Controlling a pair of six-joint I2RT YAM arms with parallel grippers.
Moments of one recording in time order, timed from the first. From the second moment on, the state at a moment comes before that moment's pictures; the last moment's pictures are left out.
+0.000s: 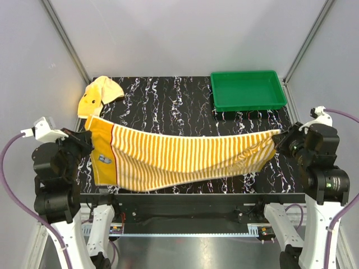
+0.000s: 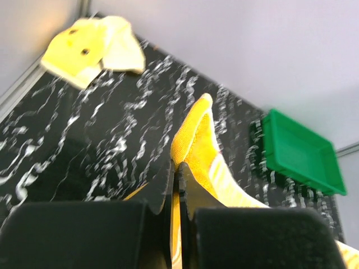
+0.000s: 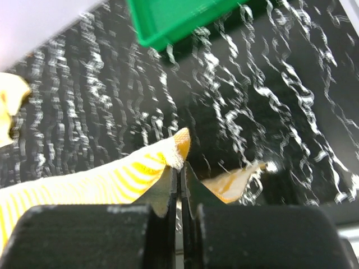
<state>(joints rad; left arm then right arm) 0.19 0.54 1.25 -0.89 0.08 -0.49 -0.05 0.71 1.34 -1.11 -0.05 0.46</state>
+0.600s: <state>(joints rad) 0.20 1.16 1.01 -0.63 0.03 -0.52 -0.05 1.46 1.15 -0.71 0.03 0.52</state>
